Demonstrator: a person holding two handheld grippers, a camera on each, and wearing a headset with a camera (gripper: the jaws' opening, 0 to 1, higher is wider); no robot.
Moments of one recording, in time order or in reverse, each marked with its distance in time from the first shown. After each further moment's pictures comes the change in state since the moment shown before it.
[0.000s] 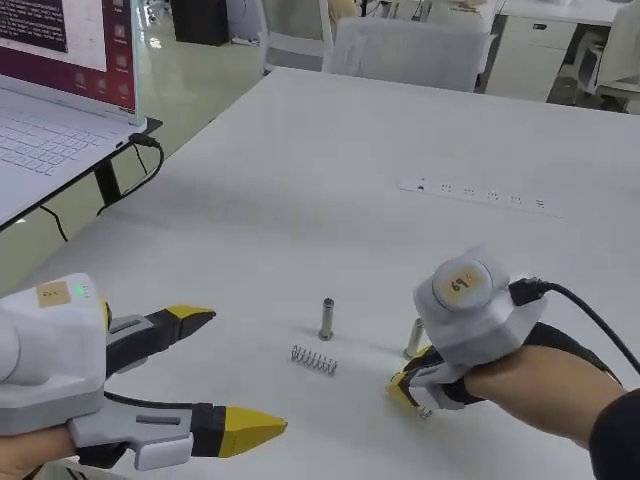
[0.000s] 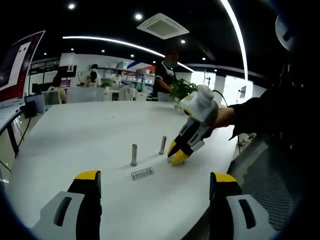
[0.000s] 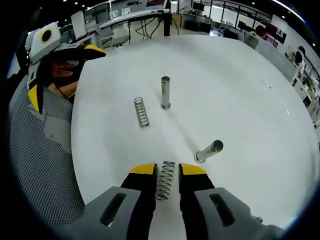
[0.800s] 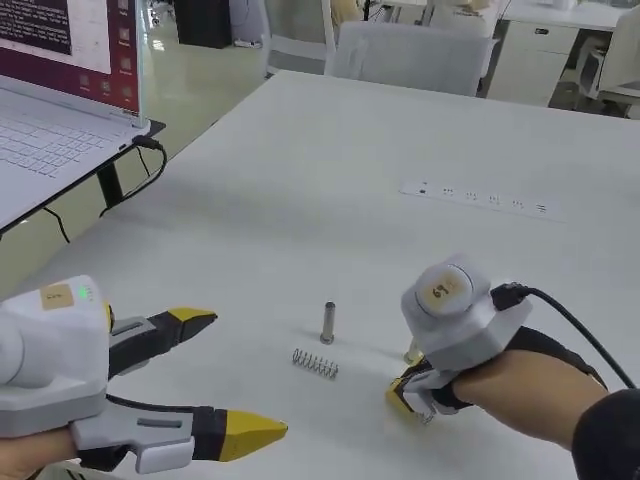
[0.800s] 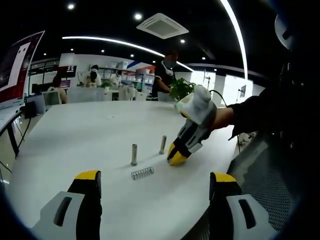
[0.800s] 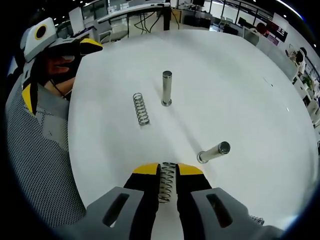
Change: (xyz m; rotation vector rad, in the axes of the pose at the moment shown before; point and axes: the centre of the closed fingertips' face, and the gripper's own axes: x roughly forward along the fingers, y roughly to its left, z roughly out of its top) left arm 0.000 0.000 -0.001 0.005 0.004 -0.001; right arm 0.007 0.002 -0.003 -0.002 0.044 -0.009
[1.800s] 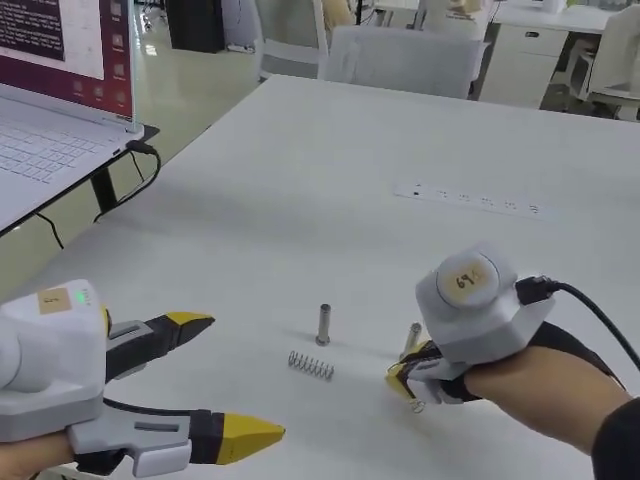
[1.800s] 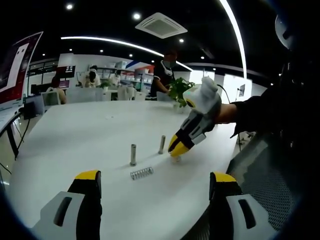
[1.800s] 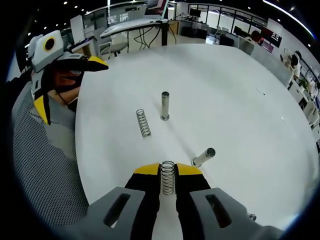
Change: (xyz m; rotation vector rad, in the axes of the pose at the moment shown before) left arm 0.000 -0.002 0.001 0.008 0.003 -0.007; right arm -0.026 -0.002 0.017 0.012 -0.114 -0.019
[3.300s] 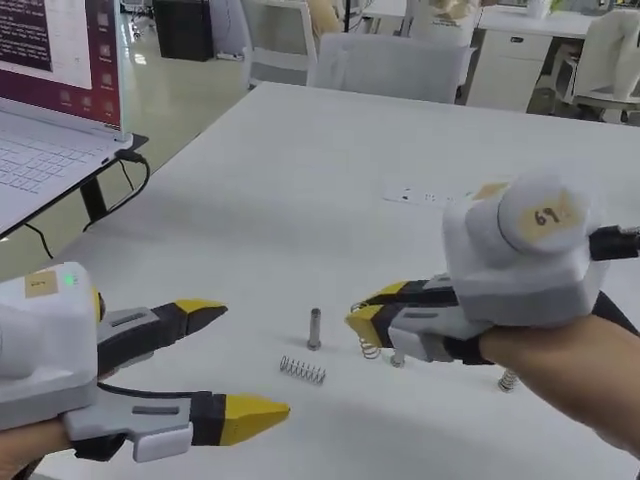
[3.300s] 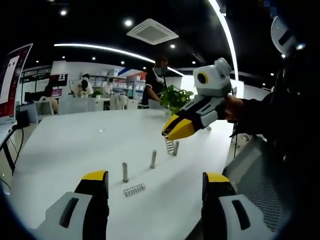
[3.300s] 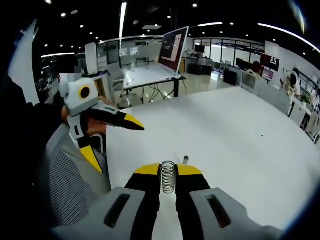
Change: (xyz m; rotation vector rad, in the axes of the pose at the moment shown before) left arm 0.003 -0.018 0.037 0.042 -0.065 -0.071; right arm -0.085 0.043 0.094 -0.021 -0.362 0.073
